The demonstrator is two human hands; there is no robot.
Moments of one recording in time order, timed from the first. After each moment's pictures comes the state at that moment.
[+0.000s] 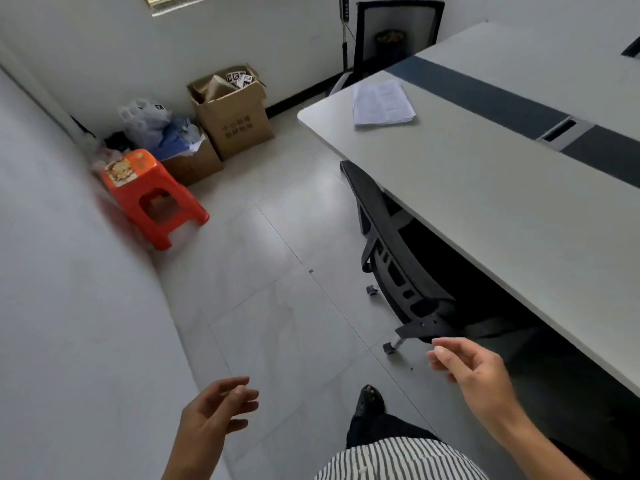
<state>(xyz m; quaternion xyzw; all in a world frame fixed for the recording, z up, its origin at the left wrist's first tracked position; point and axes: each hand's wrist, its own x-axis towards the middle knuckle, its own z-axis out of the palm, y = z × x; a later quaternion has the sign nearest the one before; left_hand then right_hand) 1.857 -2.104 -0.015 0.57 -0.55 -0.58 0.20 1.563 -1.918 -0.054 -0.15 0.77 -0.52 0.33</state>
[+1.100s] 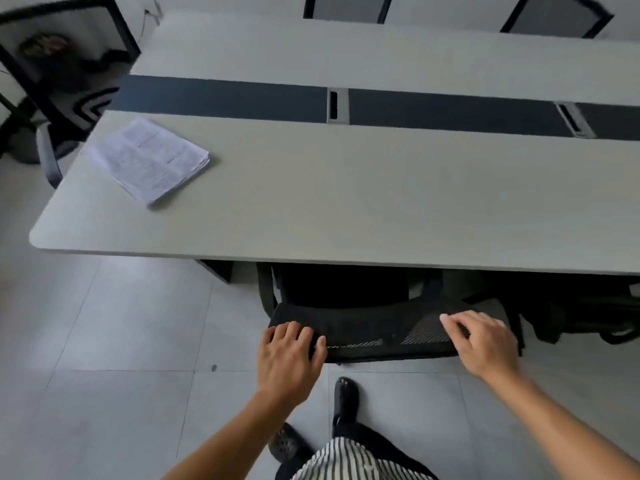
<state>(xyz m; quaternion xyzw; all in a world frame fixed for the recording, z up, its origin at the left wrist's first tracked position) 1.495 -2.351 -0.103 -0.07 -0.99 -0.12 -0.07 1.491 -2.033 -0.085 0.08 0.99 -0.13 -0.01</state>
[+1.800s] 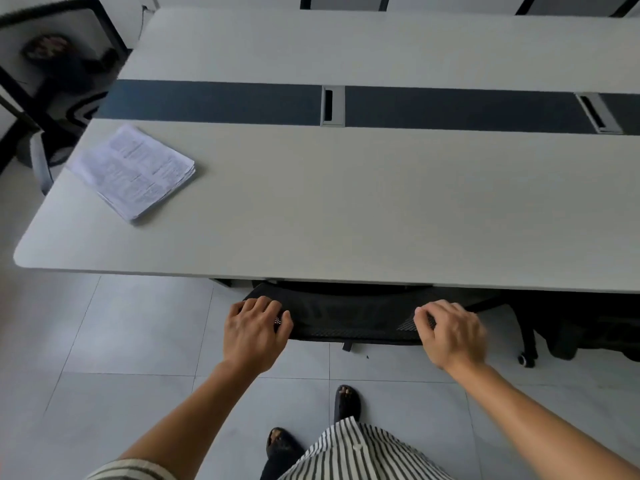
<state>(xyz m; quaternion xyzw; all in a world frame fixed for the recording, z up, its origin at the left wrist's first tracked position) 1.396 -2.356 -0.104 -0.05 -0.99 -0.09 -0.03 1.417 -2.036 -0.111 0.06 0.99 -0.09 -0.02</state>
